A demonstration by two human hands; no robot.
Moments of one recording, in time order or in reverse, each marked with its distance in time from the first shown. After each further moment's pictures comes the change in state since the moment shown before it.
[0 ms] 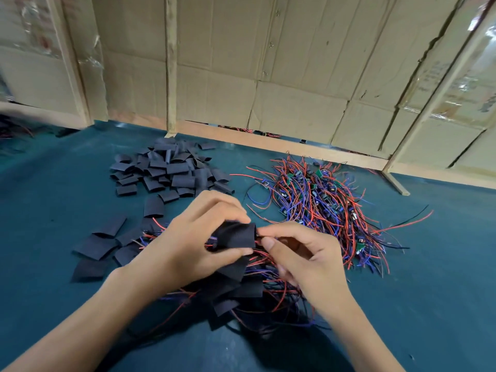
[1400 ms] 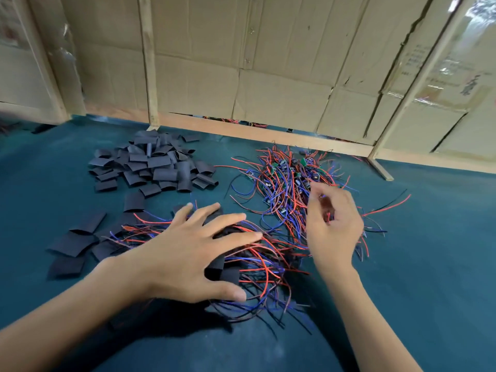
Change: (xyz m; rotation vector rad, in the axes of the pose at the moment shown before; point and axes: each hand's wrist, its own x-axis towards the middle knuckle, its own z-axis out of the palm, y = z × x) left_hand 0.000 0.008 0.016 0.378 -0.702 -0.069; right_hand 0.029 0.044 -0.065 -0.625 0.670 -0.255
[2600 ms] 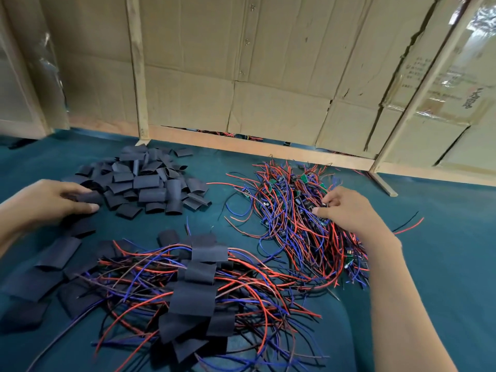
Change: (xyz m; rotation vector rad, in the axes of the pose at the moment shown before) left_hand -0.032 -0.286 0.023 -0.604 0.334 -0.950; right_hand 0.118 0.088 0.009 -0.516 -0.728 0.470
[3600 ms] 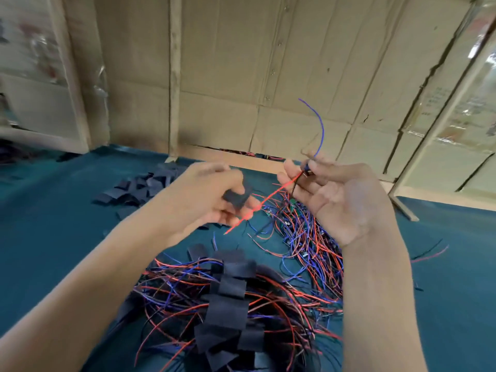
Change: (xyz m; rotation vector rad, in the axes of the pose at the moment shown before) left_hand -0.172 0.250 0.023 -0.841 -0.432 0.182; right_hand -0.107 -0.170 -0.031 1.709 -0.396 -0.081
